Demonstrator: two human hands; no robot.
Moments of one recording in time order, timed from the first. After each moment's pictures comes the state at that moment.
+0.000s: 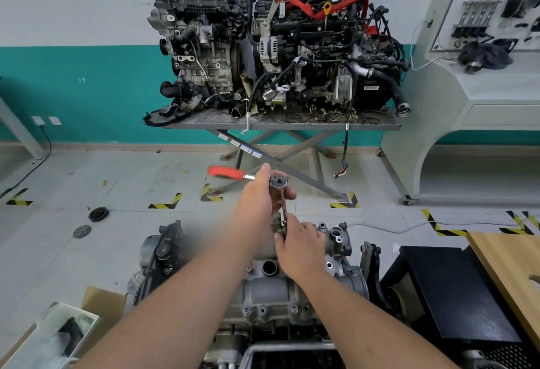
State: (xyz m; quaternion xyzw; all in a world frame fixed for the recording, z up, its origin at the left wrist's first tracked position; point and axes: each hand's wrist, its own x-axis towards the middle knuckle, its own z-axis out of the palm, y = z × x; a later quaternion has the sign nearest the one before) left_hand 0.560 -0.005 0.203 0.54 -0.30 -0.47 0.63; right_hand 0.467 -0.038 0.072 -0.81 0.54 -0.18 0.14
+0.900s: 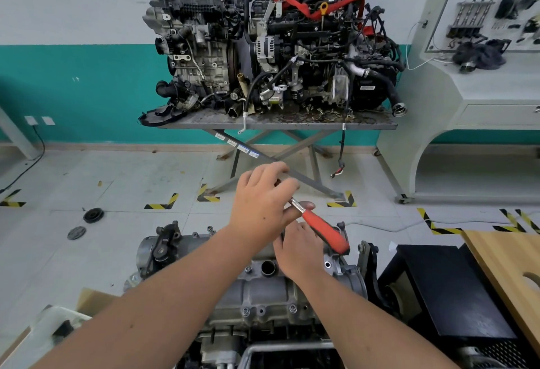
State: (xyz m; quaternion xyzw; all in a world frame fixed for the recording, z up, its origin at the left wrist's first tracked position) left_hand 0.572 0.001 0.190 0.58 -0.71 0.24 0.32; right_hand 0.467 -0.035 0.078 -0.81 0.54 -0.19 0.15
